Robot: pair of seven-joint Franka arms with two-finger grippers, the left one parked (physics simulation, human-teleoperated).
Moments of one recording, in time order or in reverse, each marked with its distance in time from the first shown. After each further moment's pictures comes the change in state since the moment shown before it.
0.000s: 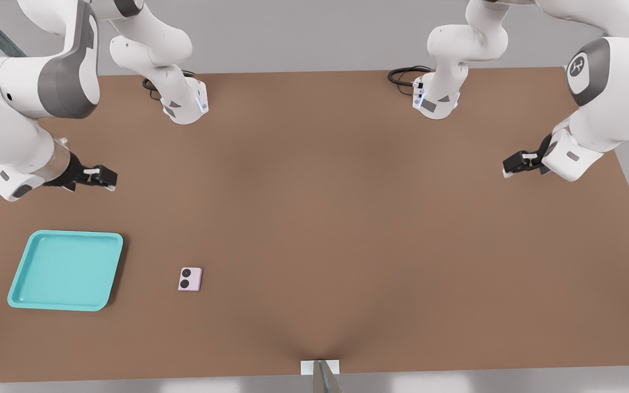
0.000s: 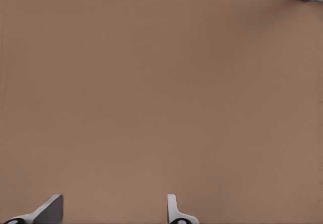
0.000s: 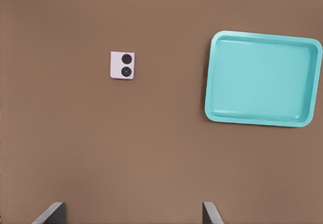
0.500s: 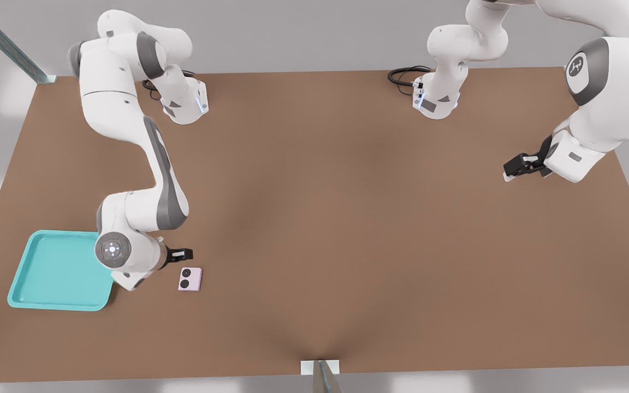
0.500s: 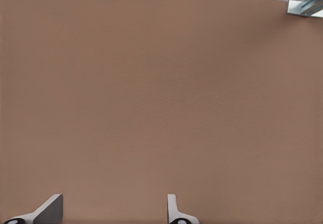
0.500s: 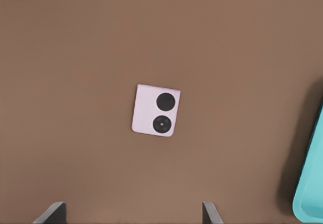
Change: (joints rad) arm 0.052 0.498 0.064 0.017 0.027 0.419 0.021
